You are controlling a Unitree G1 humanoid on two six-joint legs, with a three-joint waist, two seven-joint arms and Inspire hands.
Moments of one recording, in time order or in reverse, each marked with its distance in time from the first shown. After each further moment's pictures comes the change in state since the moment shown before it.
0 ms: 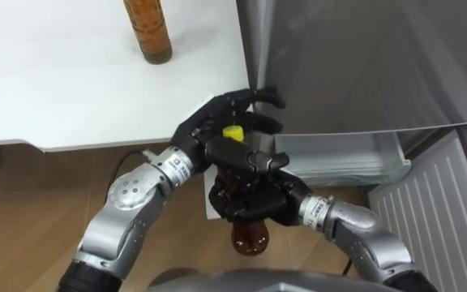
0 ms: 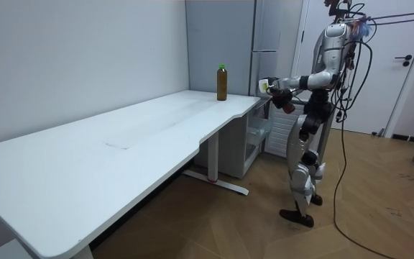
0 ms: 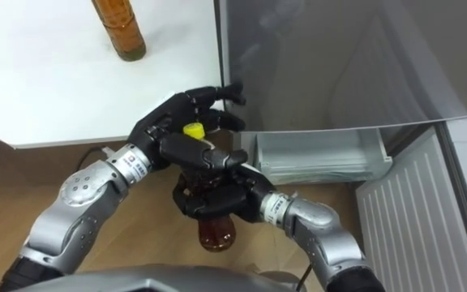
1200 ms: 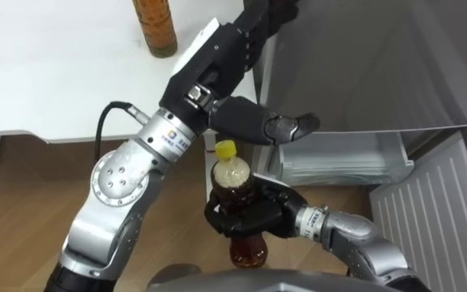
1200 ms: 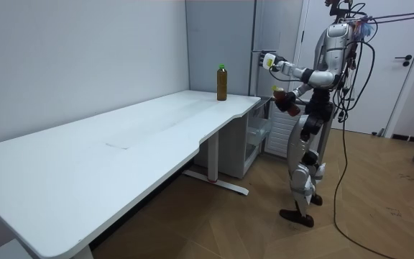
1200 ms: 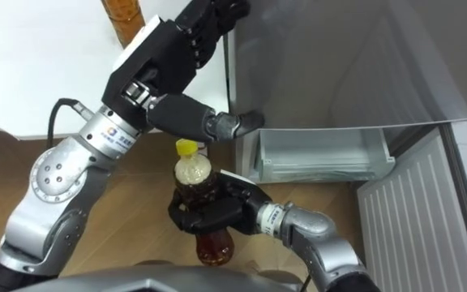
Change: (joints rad) left arm -0.010 0.000 0.003 -0.356 0.115 -0.123 0.074; right arm 0.010 -0.006 0.039 0.029 -0.004 -0.002 0.022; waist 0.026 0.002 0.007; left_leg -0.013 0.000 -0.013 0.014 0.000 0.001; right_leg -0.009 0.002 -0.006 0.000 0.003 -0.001
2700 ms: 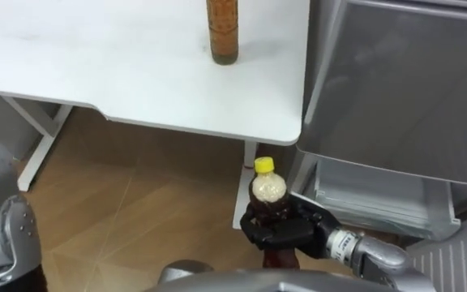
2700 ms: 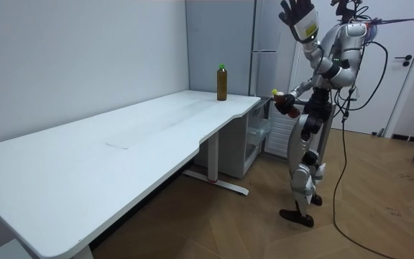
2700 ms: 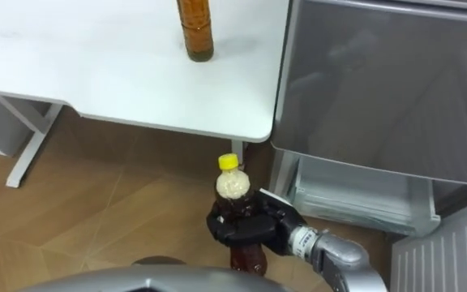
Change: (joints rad) left arm 0.074 -0.022 0.717 -0.138 -0.059 -0.247 0.800; right arm 0.155 -0.021 -0.179 -0.002 -0.097 -0.006 -0.026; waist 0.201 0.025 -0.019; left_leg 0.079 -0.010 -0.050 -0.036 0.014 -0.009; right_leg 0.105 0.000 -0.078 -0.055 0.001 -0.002
